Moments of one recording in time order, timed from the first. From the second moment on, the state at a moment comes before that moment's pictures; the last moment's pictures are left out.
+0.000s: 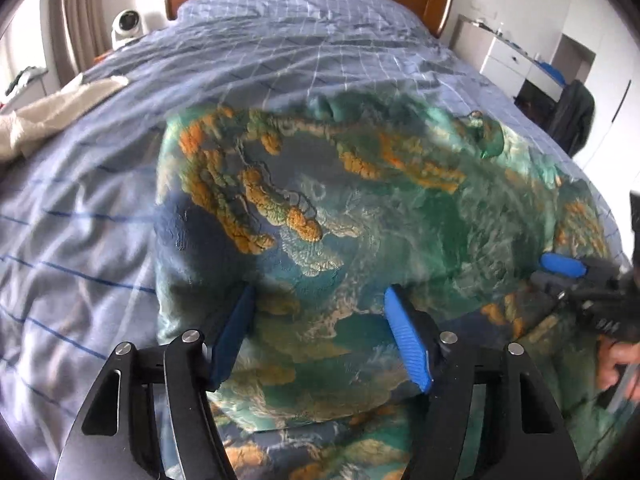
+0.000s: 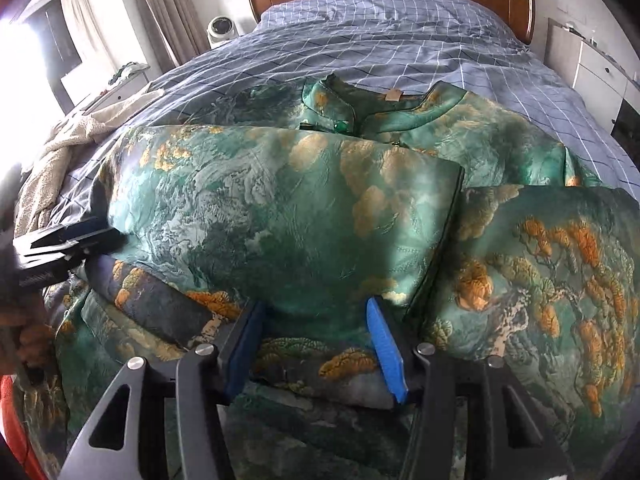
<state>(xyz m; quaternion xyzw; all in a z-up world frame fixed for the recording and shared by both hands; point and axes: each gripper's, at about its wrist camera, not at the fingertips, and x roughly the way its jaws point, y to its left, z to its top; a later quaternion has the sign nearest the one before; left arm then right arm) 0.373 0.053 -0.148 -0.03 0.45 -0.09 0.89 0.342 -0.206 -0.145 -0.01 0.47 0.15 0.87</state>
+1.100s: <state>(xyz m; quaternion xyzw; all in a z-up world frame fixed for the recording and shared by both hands) 0.483 0.081 -0.192 -0.12 0.44 -0.06 0.89 0.332 -0.203 -0.152 0.01 0.44 0.16 0.89</state>
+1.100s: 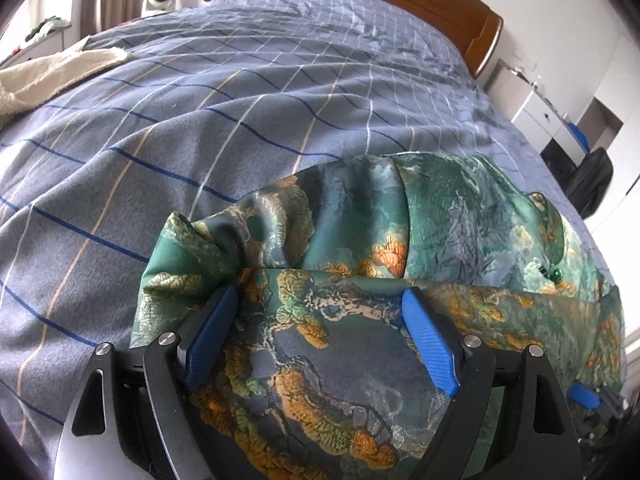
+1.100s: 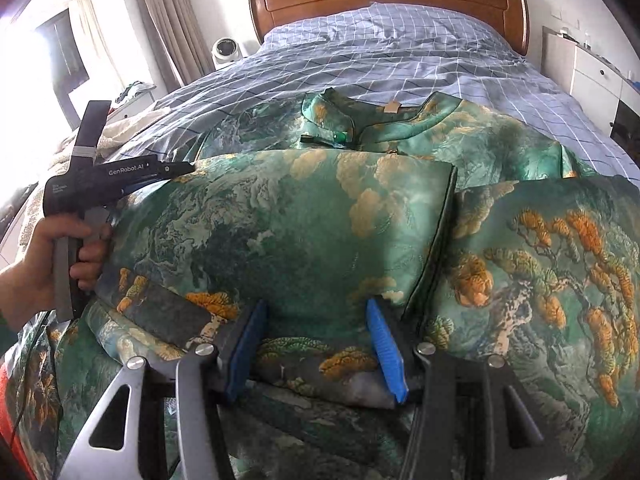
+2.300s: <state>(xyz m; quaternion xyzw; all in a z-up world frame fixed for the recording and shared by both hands) 0.114 0.063 -0.133 0.08 0.51 -0.10 0.85 0.039 -0.309 -0.106 0.00 0.50 0.05 0.86</state>
